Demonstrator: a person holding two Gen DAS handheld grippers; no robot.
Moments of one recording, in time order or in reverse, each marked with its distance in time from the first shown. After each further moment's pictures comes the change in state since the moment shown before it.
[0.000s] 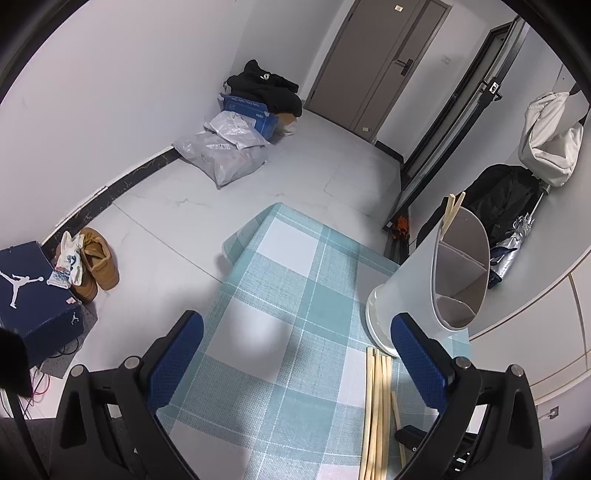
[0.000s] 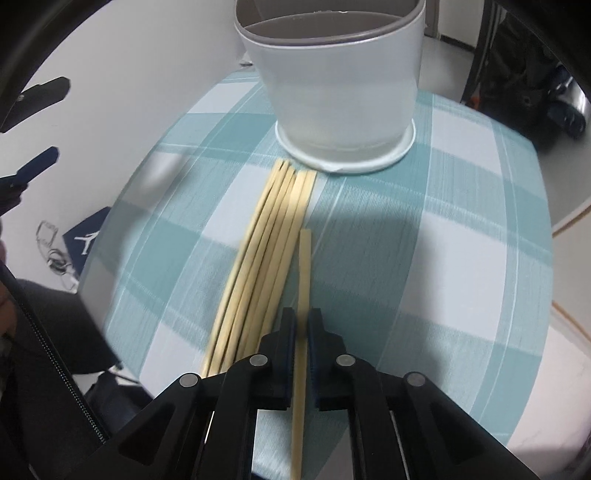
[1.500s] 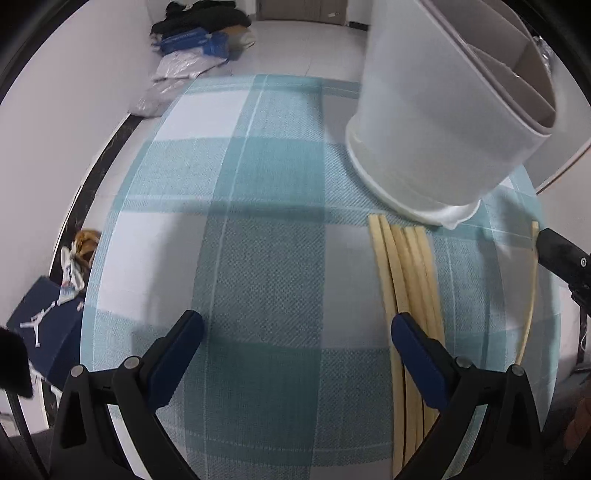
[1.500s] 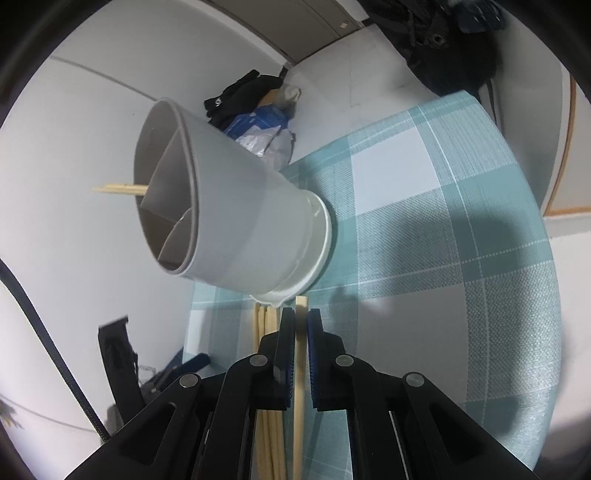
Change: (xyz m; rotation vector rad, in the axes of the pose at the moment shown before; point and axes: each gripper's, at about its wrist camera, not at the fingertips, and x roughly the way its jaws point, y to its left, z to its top) left arm 0.087 -0.060 -0.064 0.360 0.371 0.192; right arm -0.034 -0.110 0.026 0.473 -0.246 0.382
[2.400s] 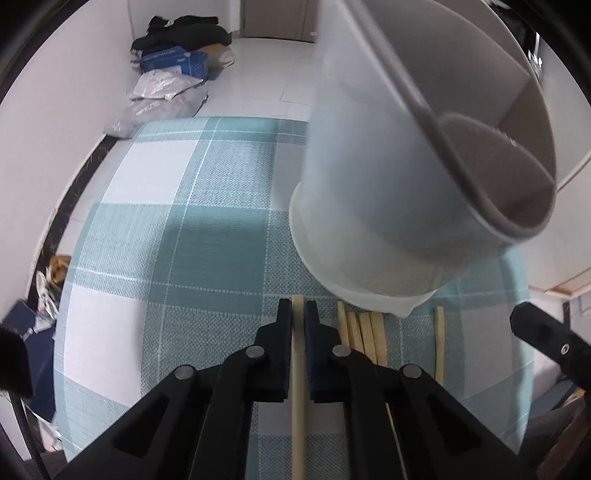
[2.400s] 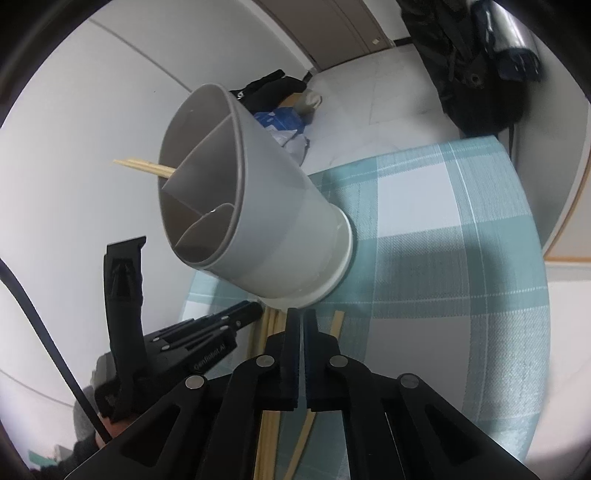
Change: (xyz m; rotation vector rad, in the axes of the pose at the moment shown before) left arm 0.004 -0.015 0.027 -0.015 -0.070 -0.112; right arm 0.004 0.029 -0.005 -0.156 -0.027 -0.045
